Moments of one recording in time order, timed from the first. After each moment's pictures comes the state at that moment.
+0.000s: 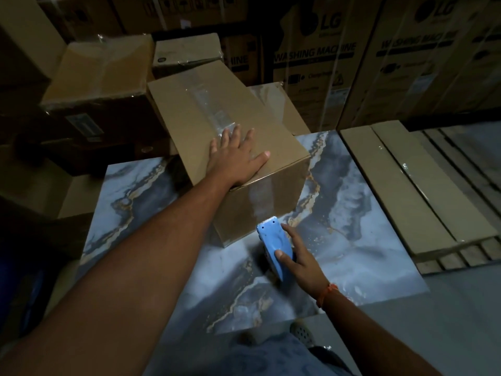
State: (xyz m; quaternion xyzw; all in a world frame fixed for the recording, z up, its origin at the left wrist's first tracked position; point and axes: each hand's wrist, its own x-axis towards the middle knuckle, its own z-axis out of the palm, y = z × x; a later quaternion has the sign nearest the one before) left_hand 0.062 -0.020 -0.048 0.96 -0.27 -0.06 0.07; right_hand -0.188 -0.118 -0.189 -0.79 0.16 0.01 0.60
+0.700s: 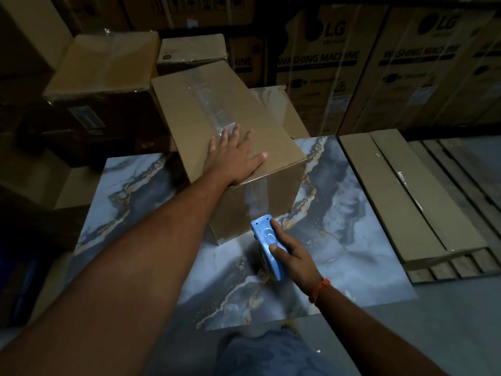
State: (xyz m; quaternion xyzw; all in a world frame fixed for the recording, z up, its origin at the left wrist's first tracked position) left_hand 0.057 -0.020 -0.044 0.96 -0.27 -0.06 0.07; right_hand -0.183 -0.121 -0.163 -0.75 0.15 0.02 0.64
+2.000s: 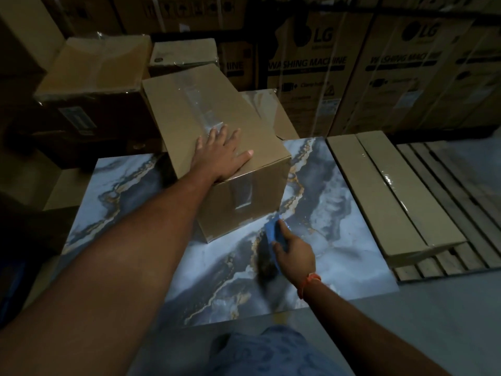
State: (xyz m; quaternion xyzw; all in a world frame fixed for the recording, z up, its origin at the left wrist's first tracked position) left_hand 0.053 -0.020 -0.041 0.96 -0.26 -0.06 0.06; right_hand -0.192 -0.137 -0.164 -0.91 0.25 0.01 0.34
